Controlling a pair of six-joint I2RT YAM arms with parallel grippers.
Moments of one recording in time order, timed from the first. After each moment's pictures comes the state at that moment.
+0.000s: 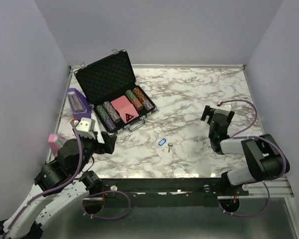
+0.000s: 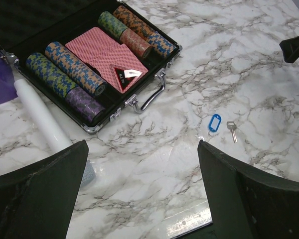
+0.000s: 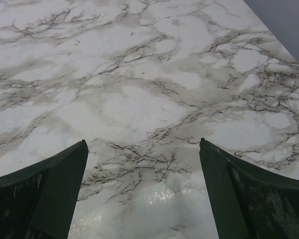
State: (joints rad) left arm -0.77 0.29 0.76 -0.77 -0.38 -0.35; right arm 0.27 1.45 0.32 0.89 0.57 0.10
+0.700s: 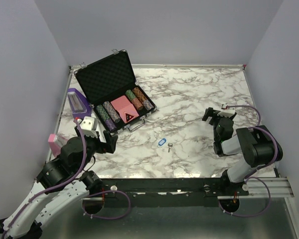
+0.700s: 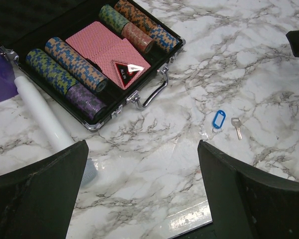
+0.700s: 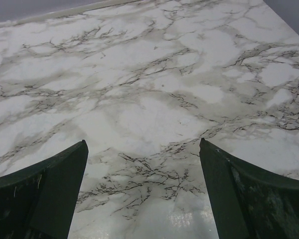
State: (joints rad) left arm -0.77 0.33 0.76 -0.77 -0.38 -0.34; right arm 0.14 1.62 0.24 1.29 0.30 0.11
